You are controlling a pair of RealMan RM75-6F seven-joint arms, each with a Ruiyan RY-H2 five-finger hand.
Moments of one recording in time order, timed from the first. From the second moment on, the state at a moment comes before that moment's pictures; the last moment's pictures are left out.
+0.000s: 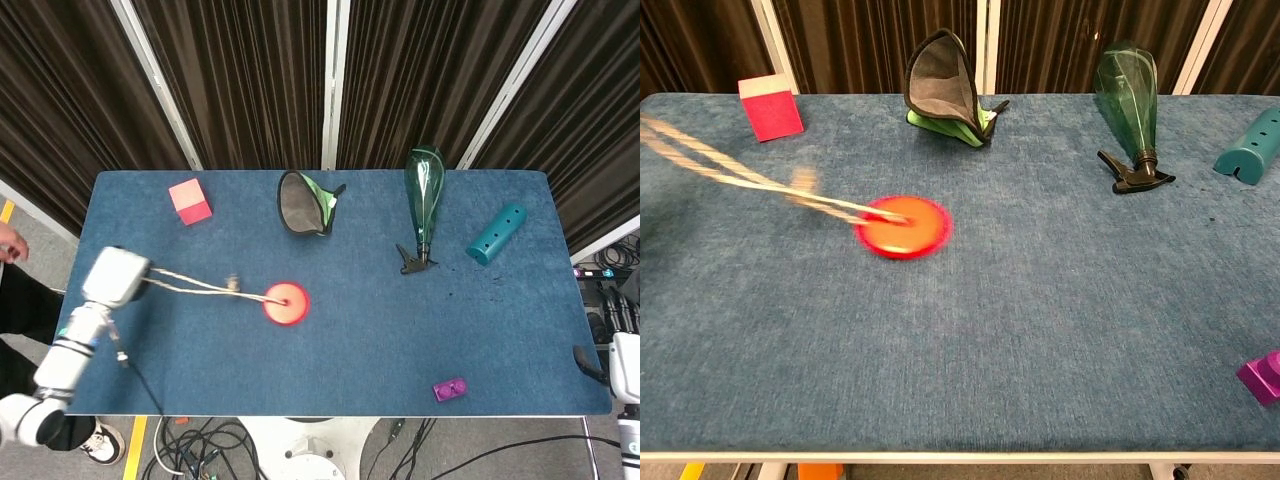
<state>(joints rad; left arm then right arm) -0.55 -1.23 -0.02 -1.42 1.26 1.16 0.33 0.03 -1.13 0.12 -1.53 -1.37 1.46 0.03</state>
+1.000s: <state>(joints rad) -0.60 -1.33 -0.10 -1.30 1.38 1.11 0.12 0.03 -1.13 0.11 -1.55 -1.37 1.45 0.02</state>
